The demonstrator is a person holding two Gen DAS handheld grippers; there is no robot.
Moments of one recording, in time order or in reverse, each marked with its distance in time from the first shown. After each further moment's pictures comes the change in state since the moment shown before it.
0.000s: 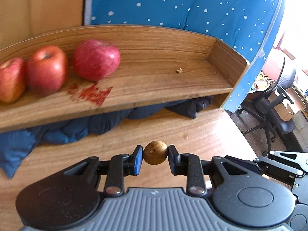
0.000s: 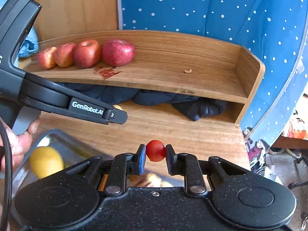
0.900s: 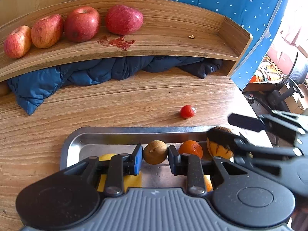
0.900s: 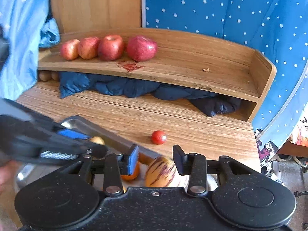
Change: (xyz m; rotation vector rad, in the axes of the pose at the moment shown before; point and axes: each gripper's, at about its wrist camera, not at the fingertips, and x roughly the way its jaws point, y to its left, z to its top) left arm -0.031 -0.005 -0.062 -0.075 0.091 0.087; right arm -0.010 0.015 -0.010 -0.067 0.002 0.063
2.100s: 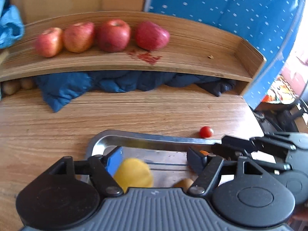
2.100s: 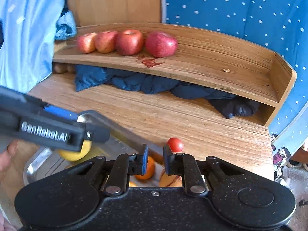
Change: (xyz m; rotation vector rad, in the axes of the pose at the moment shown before) left arm -0.030 0.016 -0.004 -0.118 -0.078 0.088; right arm 0.000 0.014 -0.002 -0.068 0.007 0.101
